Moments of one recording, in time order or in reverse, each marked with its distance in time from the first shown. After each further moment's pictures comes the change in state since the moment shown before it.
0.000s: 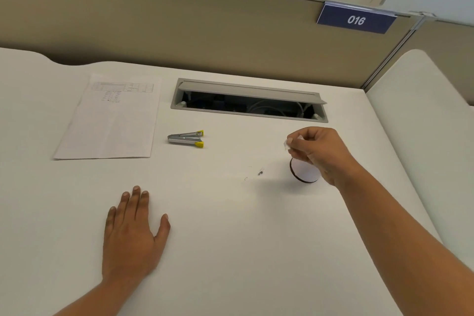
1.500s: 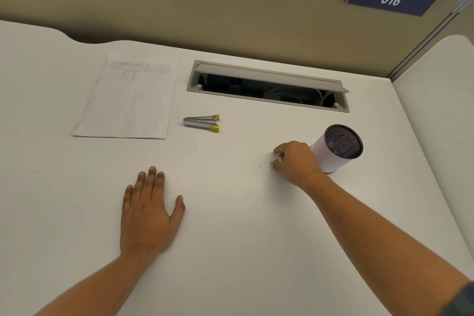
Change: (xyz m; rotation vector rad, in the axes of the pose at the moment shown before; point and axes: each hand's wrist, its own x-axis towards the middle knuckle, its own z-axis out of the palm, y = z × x) left_hand 0.001 0.003 -0.001 -0.016 0.020 -0.019; right_hand 0.023 0.069 0.064 -0.974 -0.147 -0.182
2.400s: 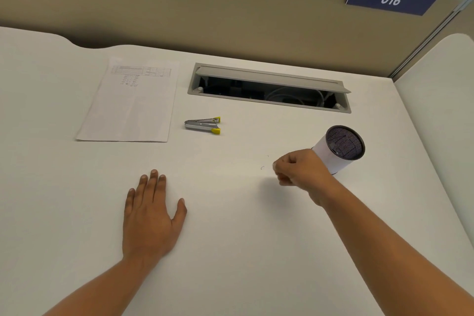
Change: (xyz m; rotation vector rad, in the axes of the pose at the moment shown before) left_hand -0.001 0.000 0.000 -0.007 0.003 -0.001; right_hand -0.041 -0.015 -0.023 0.806 -0.118 0.186
